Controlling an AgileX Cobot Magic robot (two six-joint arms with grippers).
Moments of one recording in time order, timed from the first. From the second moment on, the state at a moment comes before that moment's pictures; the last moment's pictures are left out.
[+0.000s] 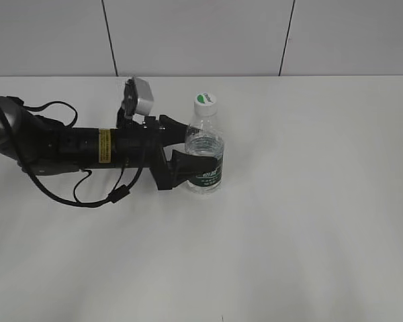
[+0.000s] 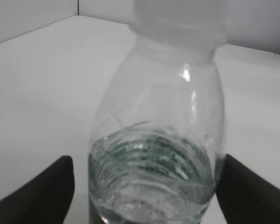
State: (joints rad) left arm -0.30 2.26 -1.11 1.24 -1.12 -0.63; right arm 0.08 -0.01 -0.51 -0.05 1.09 -0.07
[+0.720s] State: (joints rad) left arm -0.30 2.42 -1.23 1.27 -1.20 -0.63; right arm 0.08 -0.01 -0.51 -0.05 1.09 -0.07
